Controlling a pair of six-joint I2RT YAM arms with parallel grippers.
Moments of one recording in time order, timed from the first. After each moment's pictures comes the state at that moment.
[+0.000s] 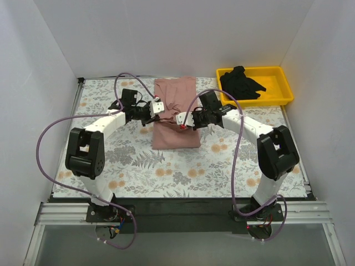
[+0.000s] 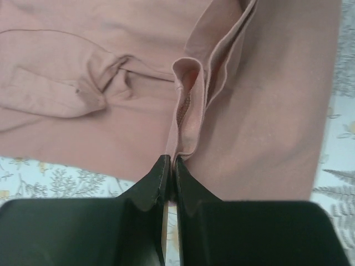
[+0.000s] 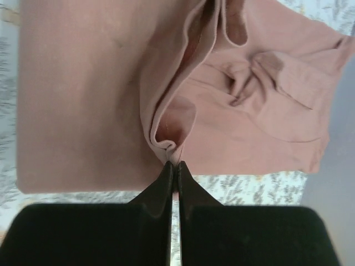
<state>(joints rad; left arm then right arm) -0.25 1.75 1.20 -0.30 0.77 1.00 0.57 1.76 1.28 -0.42 -0.42 -1.27</state>
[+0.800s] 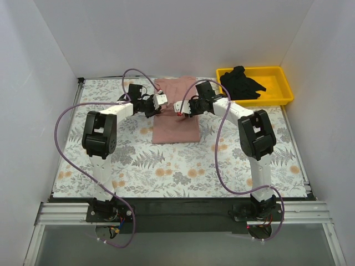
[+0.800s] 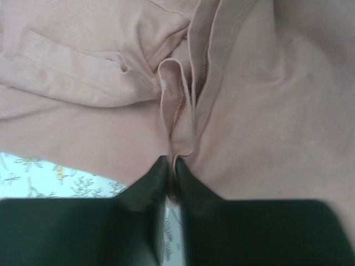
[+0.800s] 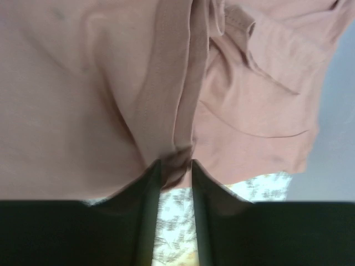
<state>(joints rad) -0.21 2.12 1.47 -0.18 0.71 0.98 0.48 2.13 1.62 -0.38 -0.41 -1.35</state>
